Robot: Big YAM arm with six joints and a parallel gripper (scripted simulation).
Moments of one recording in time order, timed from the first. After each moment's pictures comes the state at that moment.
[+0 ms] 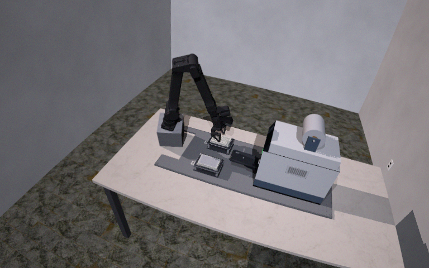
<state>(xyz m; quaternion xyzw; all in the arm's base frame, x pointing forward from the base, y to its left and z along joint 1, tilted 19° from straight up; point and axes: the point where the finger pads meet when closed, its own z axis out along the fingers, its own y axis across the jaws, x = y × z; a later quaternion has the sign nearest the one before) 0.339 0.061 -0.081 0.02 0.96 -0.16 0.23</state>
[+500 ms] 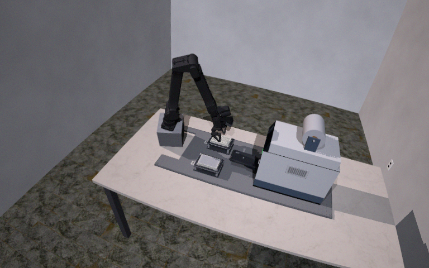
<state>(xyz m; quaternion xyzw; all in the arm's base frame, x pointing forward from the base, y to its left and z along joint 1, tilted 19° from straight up) 0.342 0.062 -0.080 0.02 0.96 -0.16 0.23</state>
